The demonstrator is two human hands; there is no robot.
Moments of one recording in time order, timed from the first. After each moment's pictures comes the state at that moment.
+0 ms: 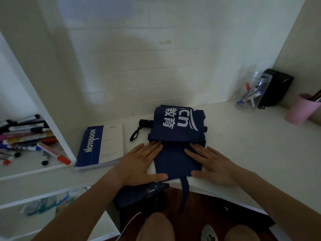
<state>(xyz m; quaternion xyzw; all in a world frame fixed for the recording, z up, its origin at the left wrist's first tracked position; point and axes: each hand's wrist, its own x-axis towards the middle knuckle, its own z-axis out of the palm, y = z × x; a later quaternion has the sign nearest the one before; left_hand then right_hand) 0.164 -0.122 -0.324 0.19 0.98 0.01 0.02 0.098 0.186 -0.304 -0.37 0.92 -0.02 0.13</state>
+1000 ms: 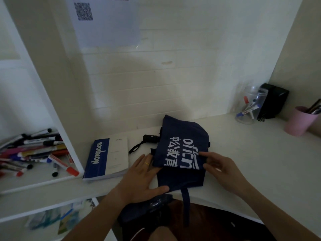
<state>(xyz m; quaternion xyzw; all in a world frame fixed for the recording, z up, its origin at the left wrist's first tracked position) 0.186 -0.118 -0.328 0.18 0.98 0.06 -0.11 0.111 0.191 -0.300 -0.25 0.85 -0.46 -0.01</state>
